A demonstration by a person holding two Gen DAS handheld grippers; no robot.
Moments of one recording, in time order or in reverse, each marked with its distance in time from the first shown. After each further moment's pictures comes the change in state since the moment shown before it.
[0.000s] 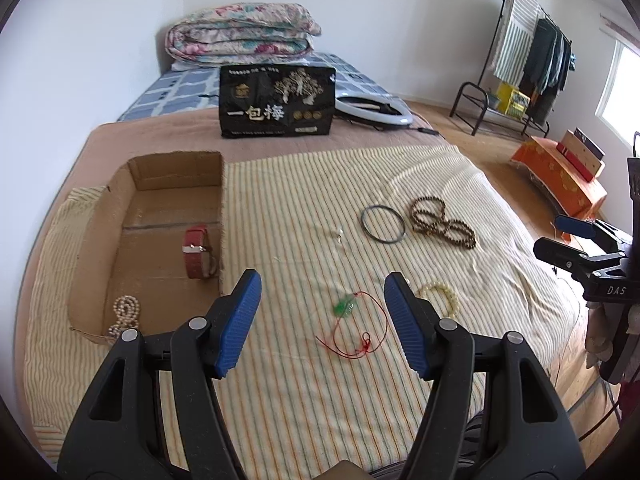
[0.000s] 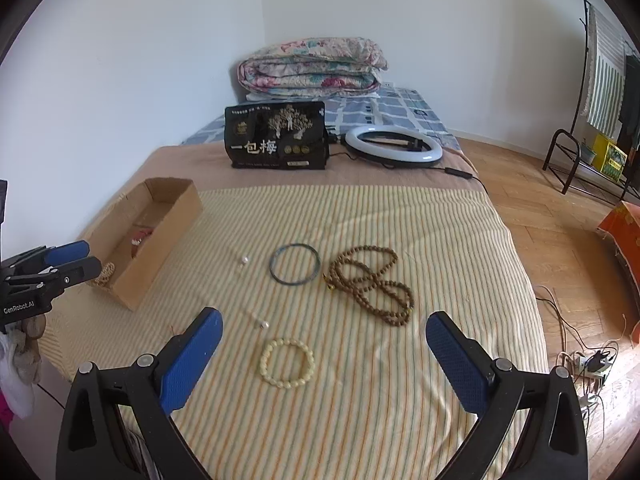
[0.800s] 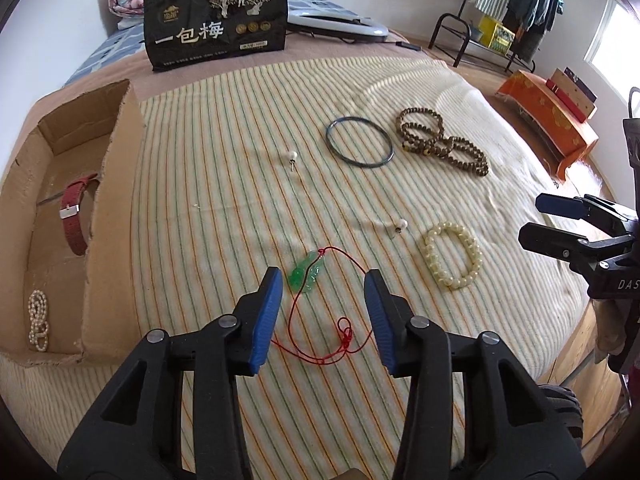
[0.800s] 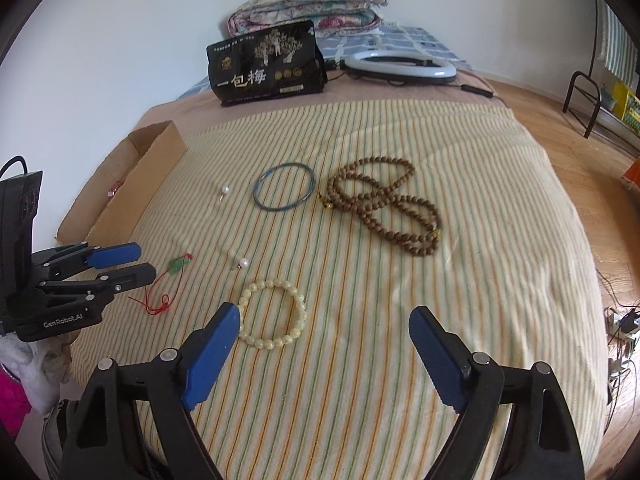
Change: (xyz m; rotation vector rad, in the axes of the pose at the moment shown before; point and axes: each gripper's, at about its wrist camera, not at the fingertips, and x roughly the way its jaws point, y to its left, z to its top) left arm 0.111 -0.033 -0.028 0.097 0.225 -0.060; right arm 0.073 -0.023 -0.045 0.074 0.185 0.094
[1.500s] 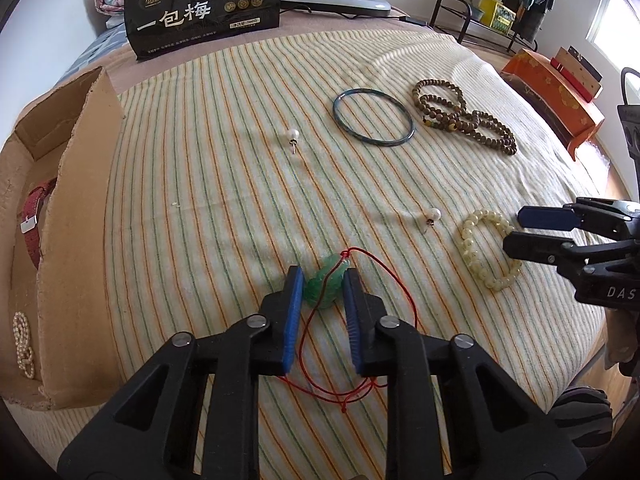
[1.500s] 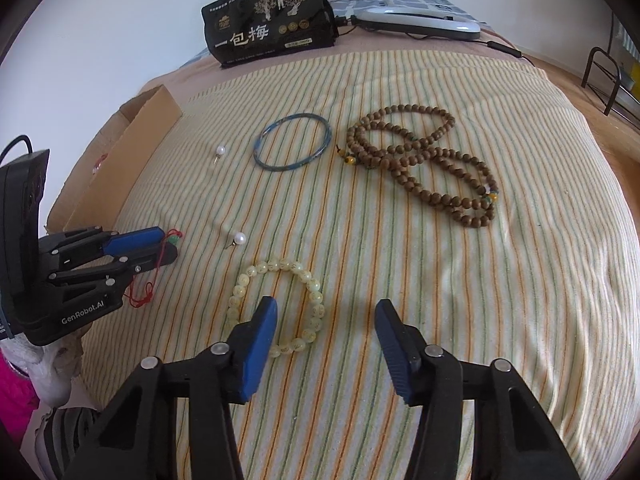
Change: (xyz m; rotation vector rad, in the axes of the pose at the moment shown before) left arm 0.042 0.004 0.003 0.042 0.042 0.024; right arm 0.054 0.007 -0.003 0.009 0.117 0.050
